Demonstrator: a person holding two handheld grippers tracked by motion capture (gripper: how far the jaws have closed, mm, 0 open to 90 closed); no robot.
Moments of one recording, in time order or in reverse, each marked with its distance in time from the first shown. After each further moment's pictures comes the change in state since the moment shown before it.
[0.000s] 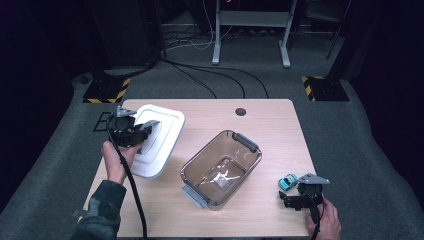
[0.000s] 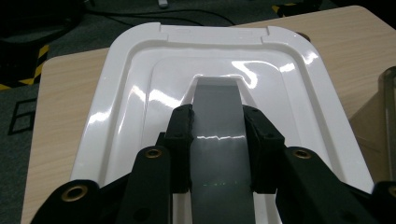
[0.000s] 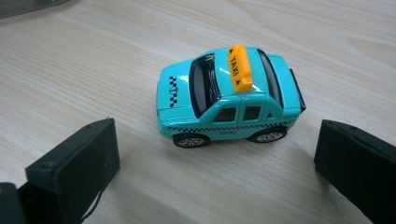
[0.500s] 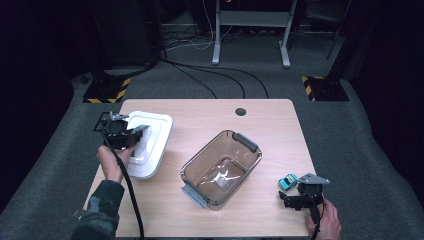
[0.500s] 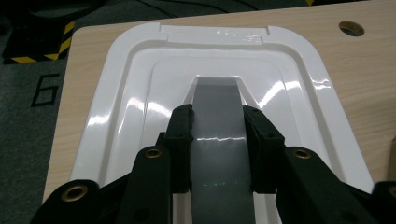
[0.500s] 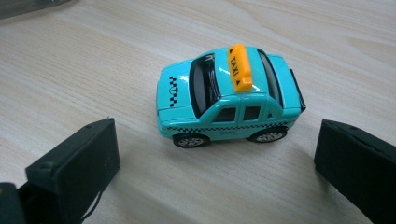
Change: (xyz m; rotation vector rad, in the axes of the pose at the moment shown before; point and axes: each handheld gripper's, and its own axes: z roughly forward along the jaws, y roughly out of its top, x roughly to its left) left arm 0.031 -0.023 0.024 0.052 0.091 -0.083; right arm 0.000 0.000 0.000 0.000 0.000 0.000
